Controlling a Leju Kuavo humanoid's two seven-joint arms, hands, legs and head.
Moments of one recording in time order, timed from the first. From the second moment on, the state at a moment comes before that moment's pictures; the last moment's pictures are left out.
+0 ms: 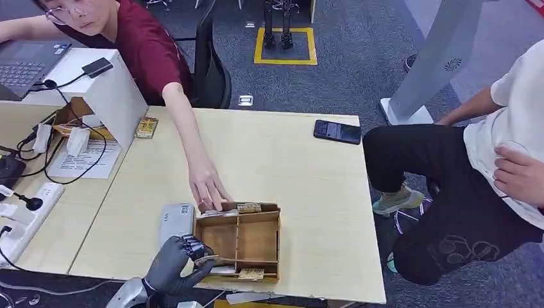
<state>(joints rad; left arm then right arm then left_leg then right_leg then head) -0.02 0.29 -0.62 -1.36 -0.62 0.48 -0.58 -0.03 0.05 -0.66 -0.19 1.35 -0.08 -0.21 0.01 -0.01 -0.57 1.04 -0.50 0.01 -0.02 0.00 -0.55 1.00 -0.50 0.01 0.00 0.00</state>
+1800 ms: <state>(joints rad) -0.14 0.28 -0.32 -1.41 -0.77 0.58 -0.39 -0.03 0.05 -0.67 -0.19 1.35 -0.08 -0.21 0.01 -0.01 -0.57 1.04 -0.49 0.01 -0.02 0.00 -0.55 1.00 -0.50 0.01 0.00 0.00</state>
